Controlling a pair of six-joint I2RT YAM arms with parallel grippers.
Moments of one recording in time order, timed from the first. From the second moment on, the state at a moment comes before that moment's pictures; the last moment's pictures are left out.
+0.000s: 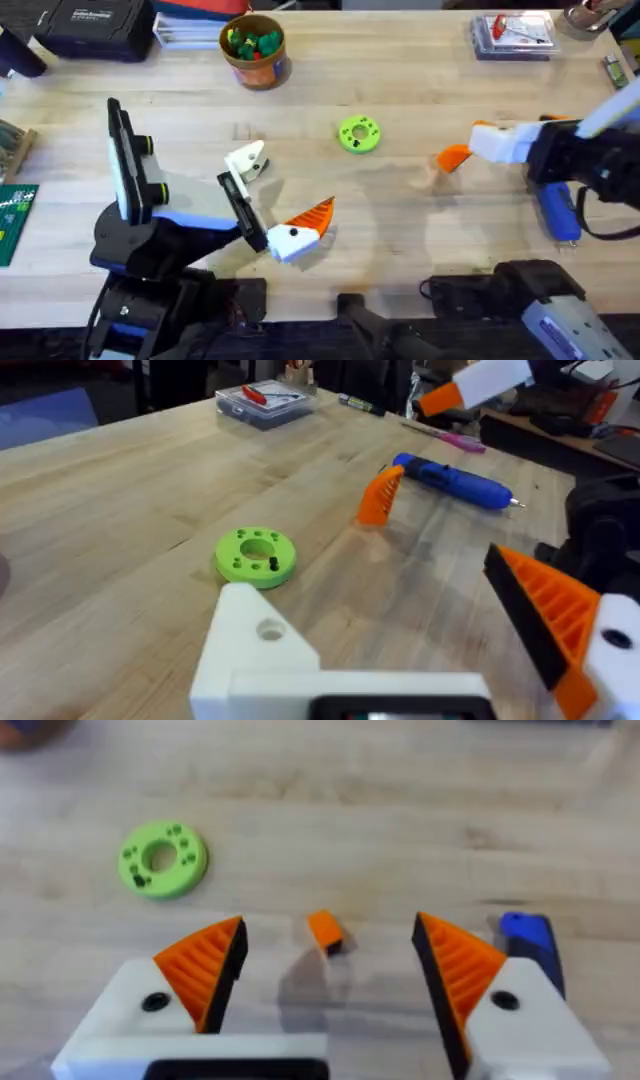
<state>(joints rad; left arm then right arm) -0.19 0.01 0.01 -0.08 0.87 -0.13 0.00 0.59 0.76 -0.86 -0.05 -0.01</state>
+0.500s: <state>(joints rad) -0.19 0.01 0.01 -0.08 0.87 -0.14 0.00 1.12 1.00 -1.06 -0.08 -0.18</state>
